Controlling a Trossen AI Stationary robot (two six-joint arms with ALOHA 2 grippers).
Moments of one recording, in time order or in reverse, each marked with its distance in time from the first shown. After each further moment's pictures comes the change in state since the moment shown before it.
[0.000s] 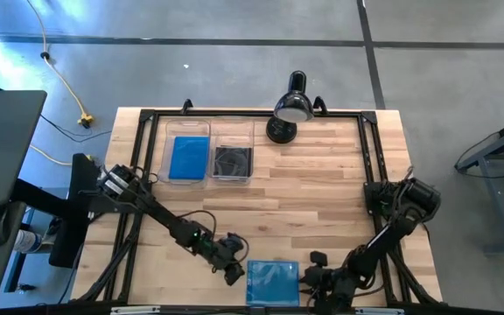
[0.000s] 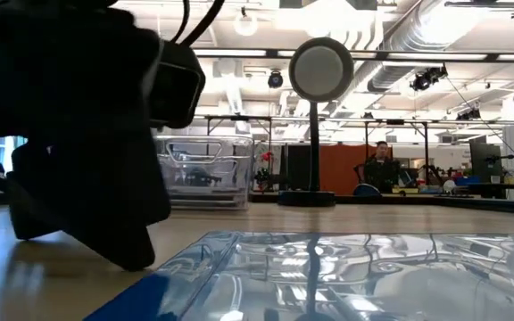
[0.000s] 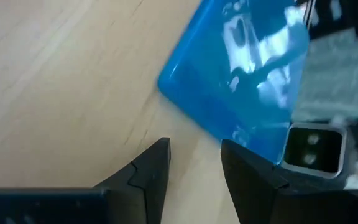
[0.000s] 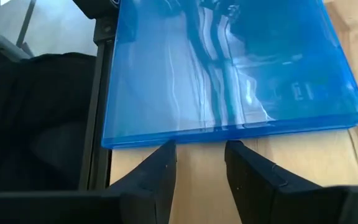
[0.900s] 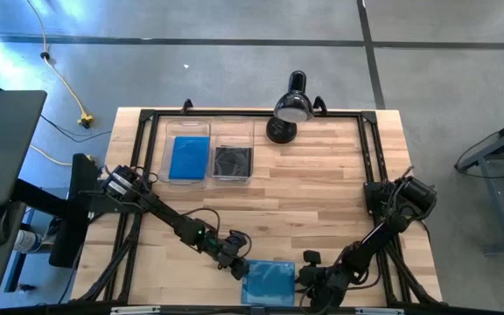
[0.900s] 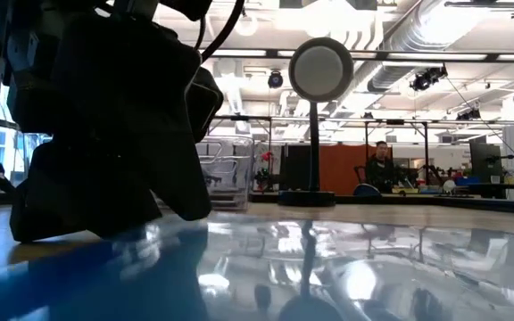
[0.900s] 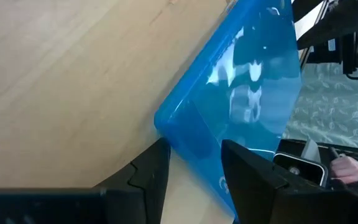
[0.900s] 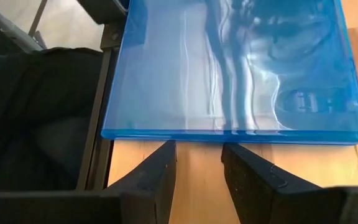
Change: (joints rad) left arm 0.009 0.087 0.009 0.019 0.066 -0.197; right arm -0.075 0.005 -0.001 0.043 -0.054 -0.154
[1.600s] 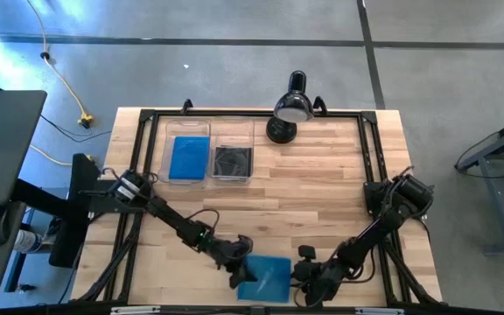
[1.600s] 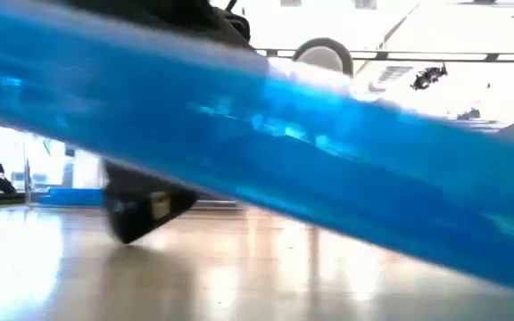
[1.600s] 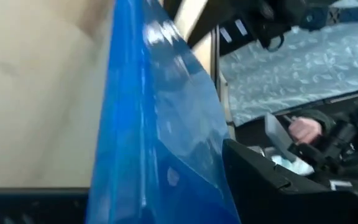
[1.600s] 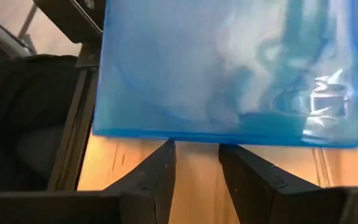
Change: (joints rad) left arm 0.022 0.023 -0.003 0.393 -0.006 0.349; right arm -0.069 0.001 -0.015 0.041 0.014 -0.095
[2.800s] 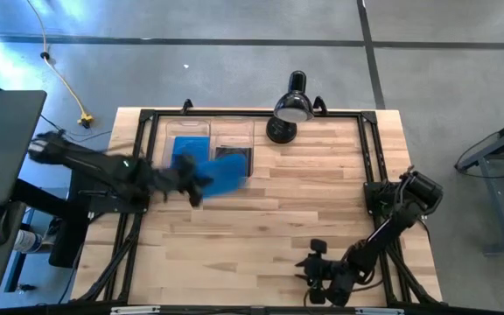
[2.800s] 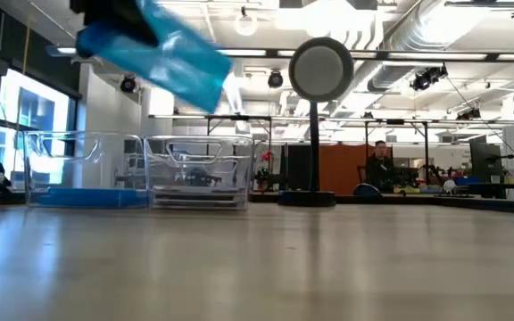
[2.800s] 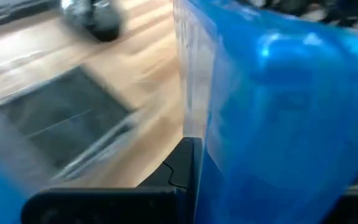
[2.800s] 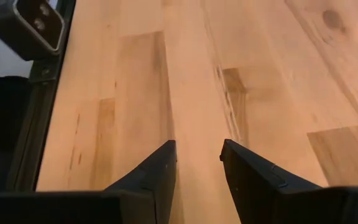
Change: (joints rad) left arm 0.214 -1.055 -0.119 -1.123 -0.544 0.221; right arm 0.115 -0.083 0.000 -0.197 0.231 0.172
